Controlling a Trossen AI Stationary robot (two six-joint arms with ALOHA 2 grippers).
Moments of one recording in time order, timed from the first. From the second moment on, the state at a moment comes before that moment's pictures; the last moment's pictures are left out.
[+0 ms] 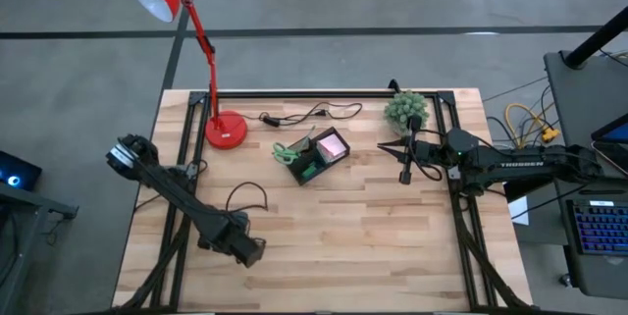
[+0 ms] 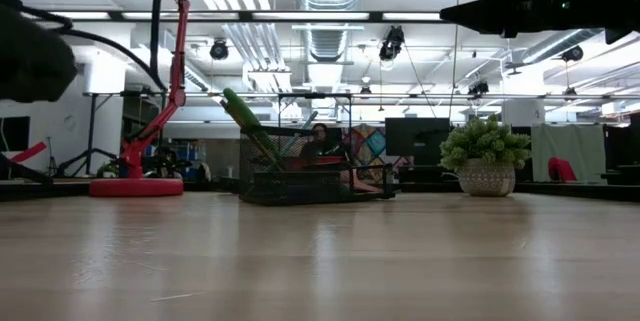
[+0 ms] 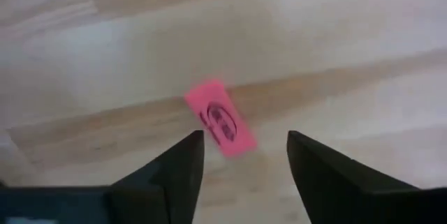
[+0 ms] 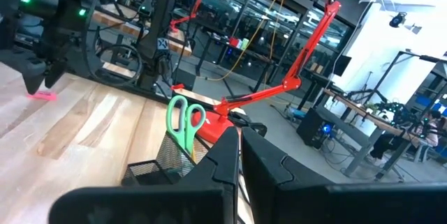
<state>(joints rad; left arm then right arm) -0.66 1.59 0.93 -0.76 0.15 -2.04 -0.14 0.70 0.27 0.47 0.00 -0.43</state>
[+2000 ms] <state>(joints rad) -0.56 1.62 0.92 -0.73 0.00 -1.65 -0.14 0.70 0.27 0.47 0.00 -0.45</state>
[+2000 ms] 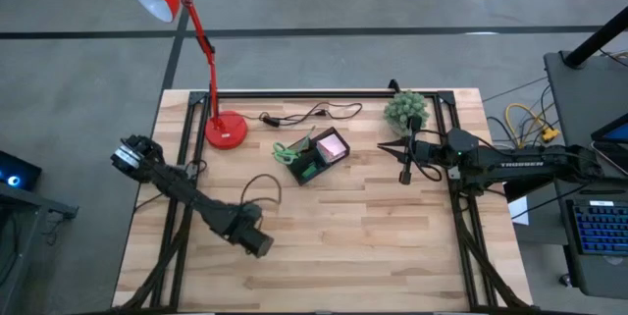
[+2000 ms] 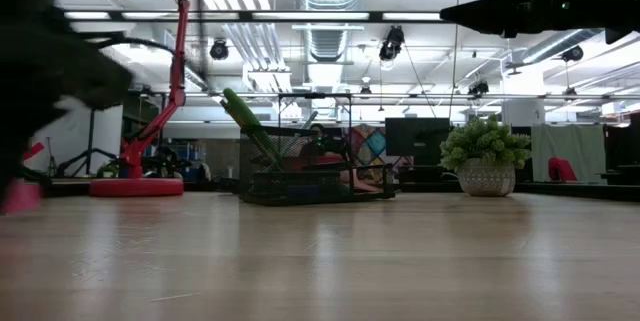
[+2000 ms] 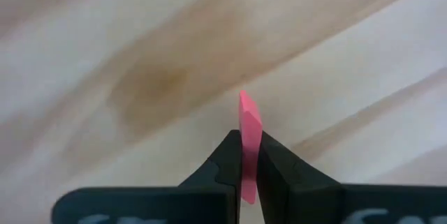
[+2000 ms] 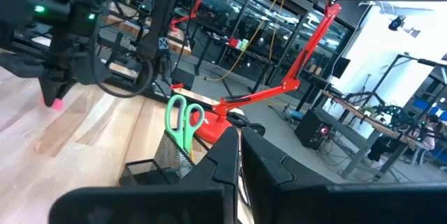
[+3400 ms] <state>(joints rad) -0.16 1.79 1.07 -0.27 -0.74 -0.46 -0.14 0.70 0.27 0.47 0.00 -0.45</state>
